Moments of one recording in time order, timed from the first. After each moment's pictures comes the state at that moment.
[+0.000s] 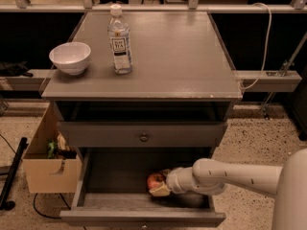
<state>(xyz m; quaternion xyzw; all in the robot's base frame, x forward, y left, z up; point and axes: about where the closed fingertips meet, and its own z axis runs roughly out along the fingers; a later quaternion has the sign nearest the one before) 0.520 -0.023 0.377 -0.48 0.78 0.25 0.31</state>
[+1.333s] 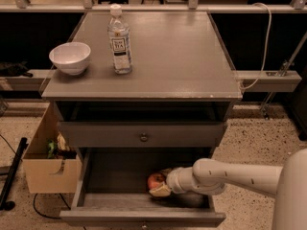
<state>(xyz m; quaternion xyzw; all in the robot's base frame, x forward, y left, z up) 0.519 -0.023 0.376 -0.48 0.78 0.25 0.31</state>
